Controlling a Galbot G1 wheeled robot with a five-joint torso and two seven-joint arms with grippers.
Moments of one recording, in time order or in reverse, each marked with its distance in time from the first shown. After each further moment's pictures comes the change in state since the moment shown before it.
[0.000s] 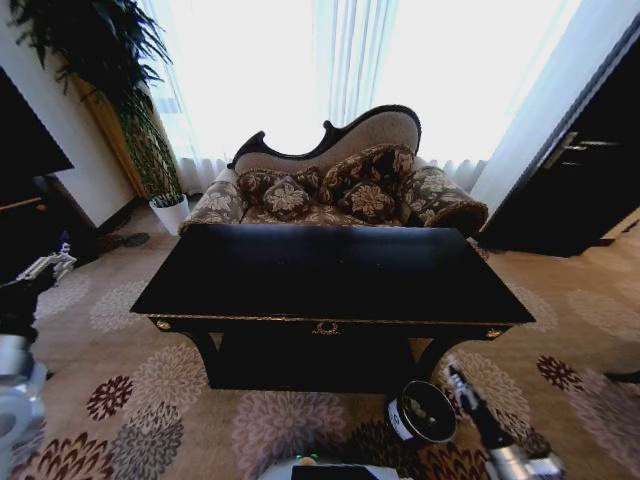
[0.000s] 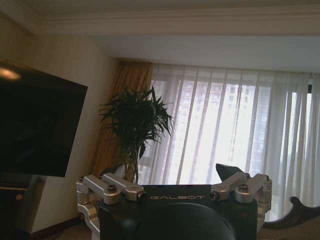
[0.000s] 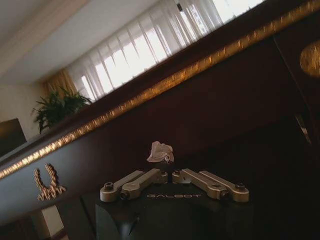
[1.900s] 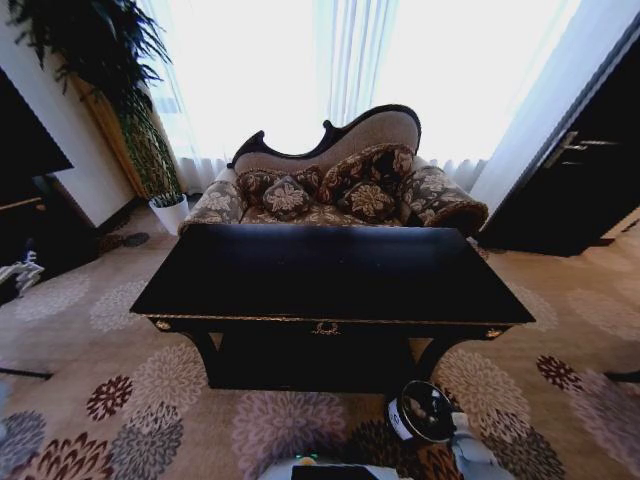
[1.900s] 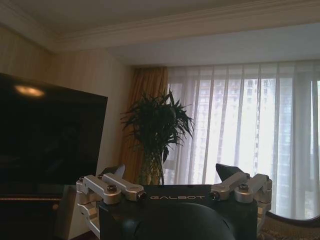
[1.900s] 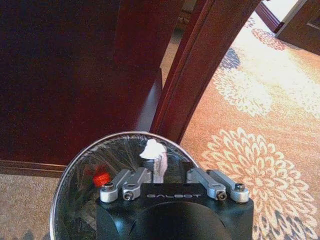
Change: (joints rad) left arm 0.107 -0.007 -0.156 -0.011 -0.014 0.002 0.001; right arm 0.393 -0.036 -0.247 -0.535 -0.967 -0.221 1.091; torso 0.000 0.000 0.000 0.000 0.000
